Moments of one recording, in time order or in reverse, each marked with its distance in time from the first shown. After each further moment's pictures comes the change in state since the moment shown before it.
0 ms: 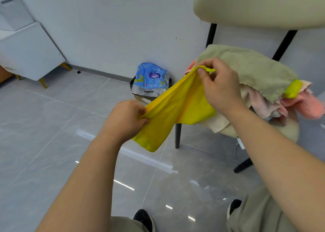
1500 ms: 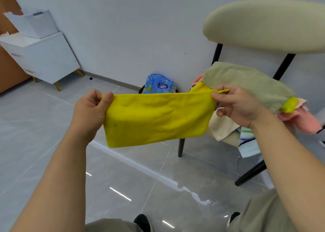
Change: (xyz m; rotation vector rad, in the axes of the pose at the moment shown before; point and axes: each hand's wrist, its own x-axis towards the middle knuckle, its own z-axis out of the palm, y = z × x) left_hand -0.044 -0.067 -0.063 -0.902 0.420 -0.255; right_hand 0.000 -0.001 -0.046 0.820 -0.613 0.526
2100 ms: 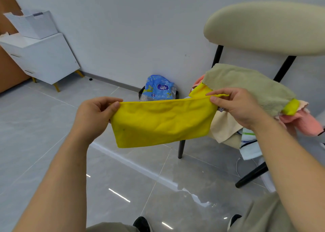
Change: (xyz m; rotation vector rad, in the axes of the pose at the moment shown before) left_hand -0.001 -0.002 -0.001 0.220 -0.093 0.066; right_hand -0.002 0.003 0.005 -0.285 0.162 -0.127
